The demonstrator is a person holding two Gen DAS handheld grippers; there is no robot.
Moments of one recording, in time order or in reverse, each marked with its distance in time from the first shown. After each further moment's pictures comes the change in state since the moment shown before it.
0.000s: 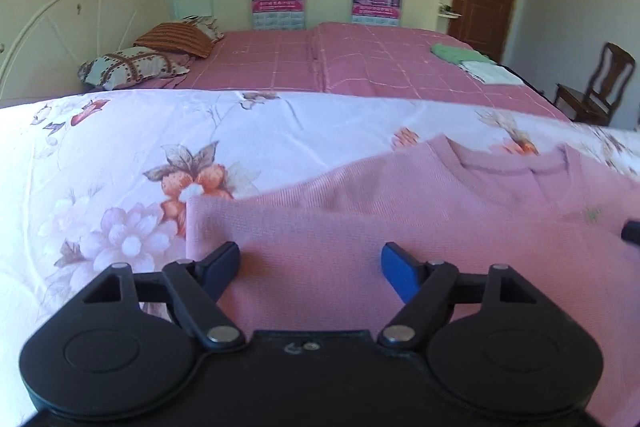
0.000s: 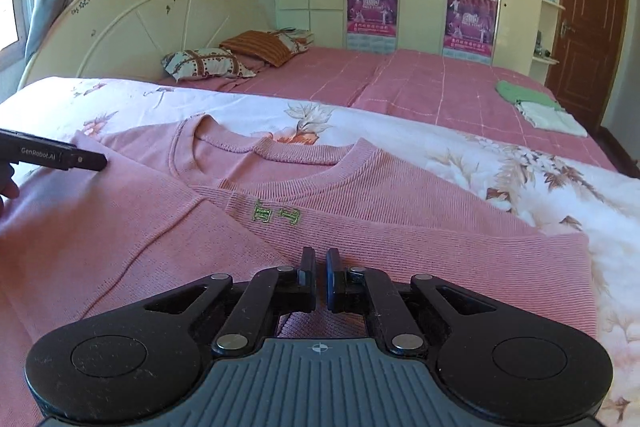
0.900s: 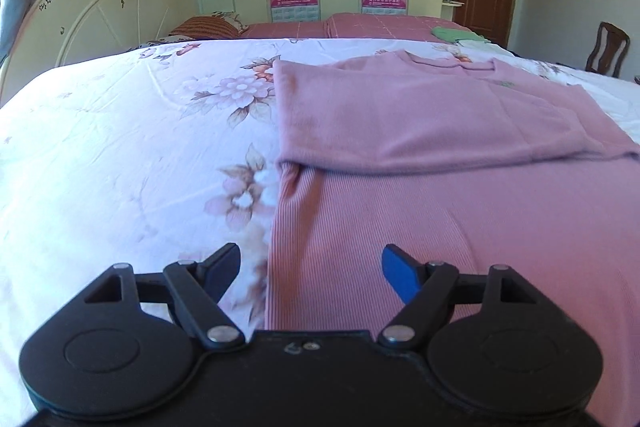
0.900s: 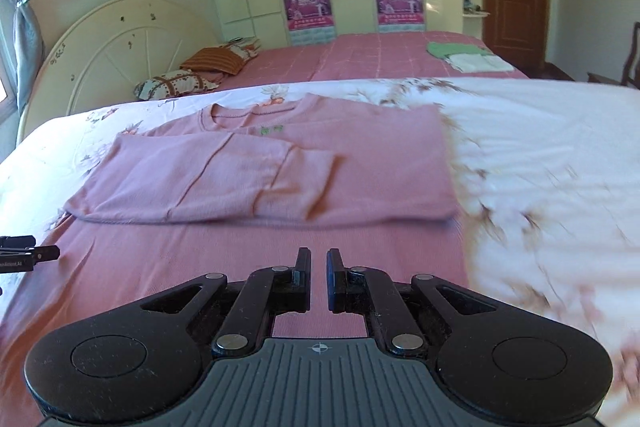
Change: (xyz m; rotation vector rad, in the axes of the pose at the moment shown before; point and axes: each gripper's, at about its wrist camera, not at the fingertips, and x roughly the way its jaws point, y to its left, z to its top) left arm -0.188 0.000 -0.147 0.016 0.016 0.070; right arm -0.207 0.027 -0.092 0.241 0.018 -0.088
